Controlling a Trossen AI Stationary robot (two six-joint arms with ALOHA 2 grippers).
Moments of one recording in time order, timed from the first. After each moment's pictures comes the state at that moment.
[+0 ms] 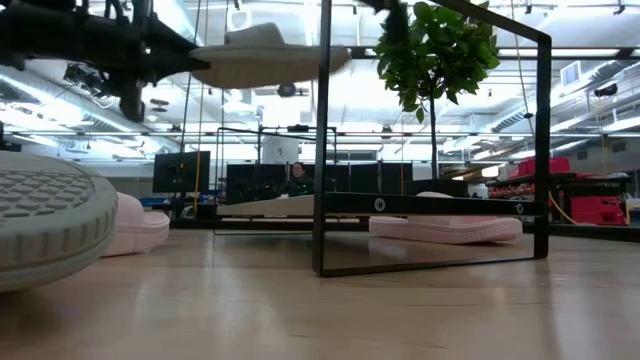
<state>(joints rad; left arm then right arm) -0.08 0.57 0.23 0.39 -0.49 -1.60 0.12 1.41 0.97 0.58 0.50 0.73</state>
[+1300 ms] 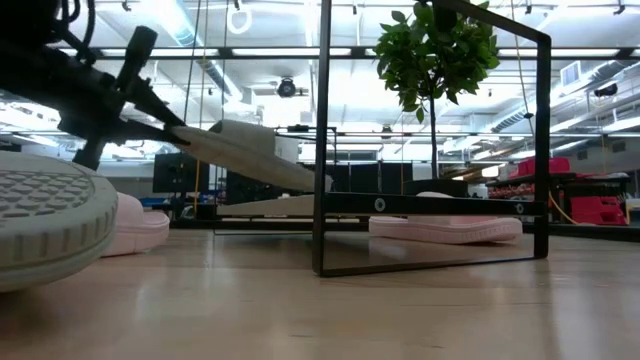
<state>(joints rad) -0.47 1.06 0.23 0.35 -1.04 -1.94 0.14 1.22 0.98 0.21 0.59 0.69</state>
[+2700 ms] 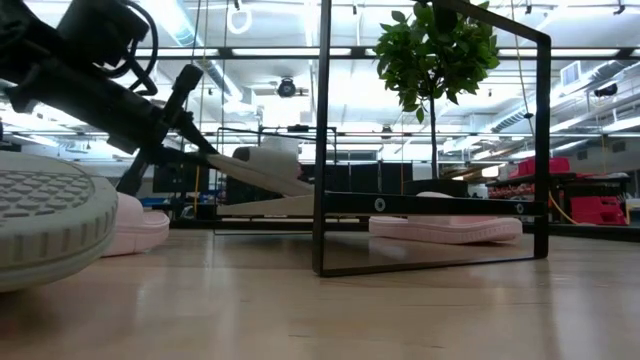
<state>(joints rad) -0.14 1.21 0.23 0.55 -0.74 -1.69 0.15 1.22 0.98 0.21 0.59 0.70</state>
